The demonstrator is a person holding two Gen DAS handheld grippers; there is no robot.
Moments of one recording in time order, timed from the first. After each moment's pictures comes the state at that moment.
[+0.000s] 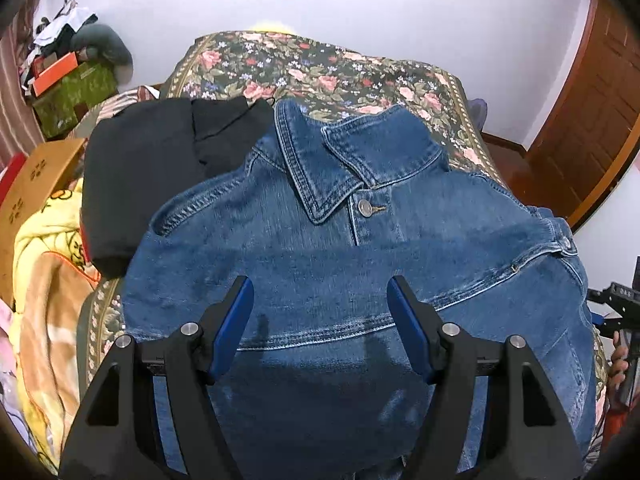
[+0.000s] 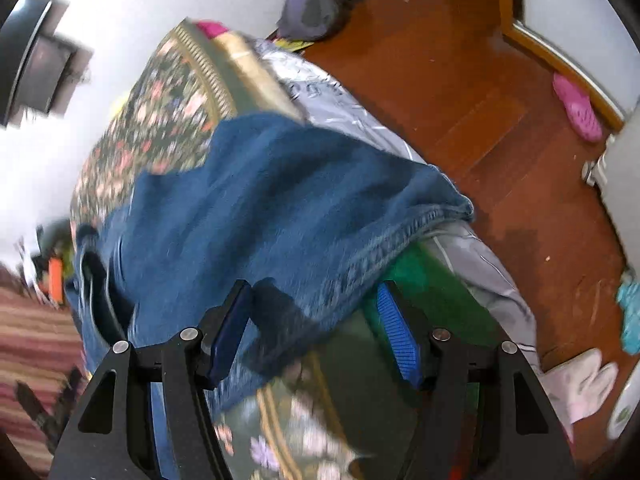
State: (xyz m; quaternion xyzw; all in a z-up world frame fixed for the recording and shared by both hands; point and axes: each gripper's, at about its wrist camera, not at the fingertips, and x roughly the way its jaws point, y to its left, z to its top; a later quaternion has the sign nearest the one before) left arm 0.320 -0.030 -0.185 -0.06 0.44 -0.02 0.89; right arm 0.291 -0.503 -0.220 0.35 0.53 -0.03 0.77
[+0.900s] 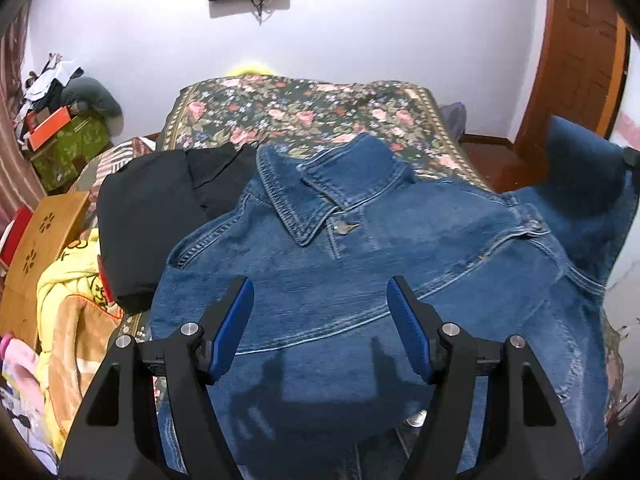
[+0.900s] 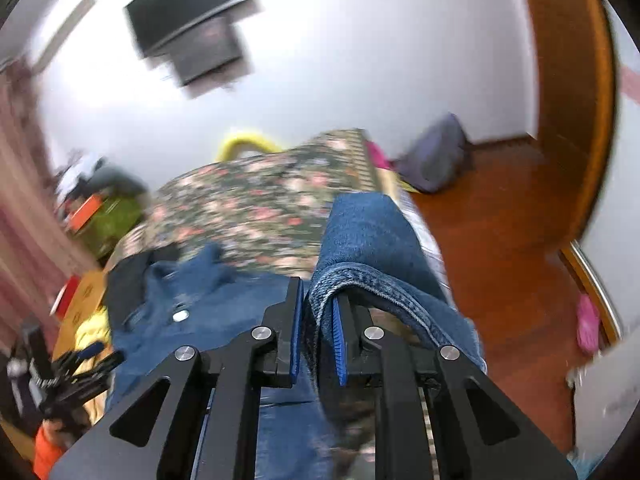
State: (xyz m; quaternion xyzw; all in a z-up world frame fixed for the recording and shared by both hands) left arm 0.284 -0.048 -0.146 0.01 0.39 -0.04 0.92; right arm 0.245 -0.365 -0.018 0.09 0.34 0.12 0.93
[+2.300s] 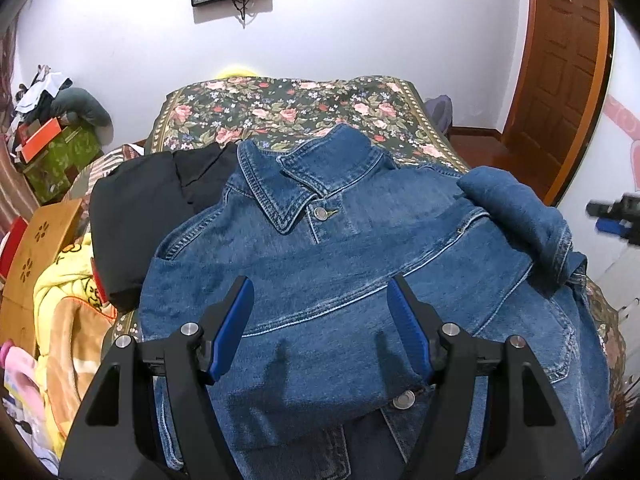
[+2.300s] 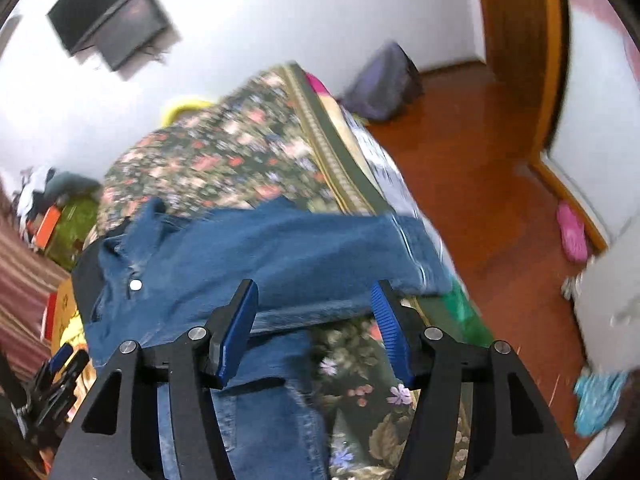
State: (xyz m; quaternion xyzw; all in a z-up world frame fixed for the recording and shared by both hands) left arm 0.269 -0.061 -0.156 0.02 0.39 -0.06 0.92; right arm 0.260 -0.405 -0.116 0.20 0.46 0.00 0.86
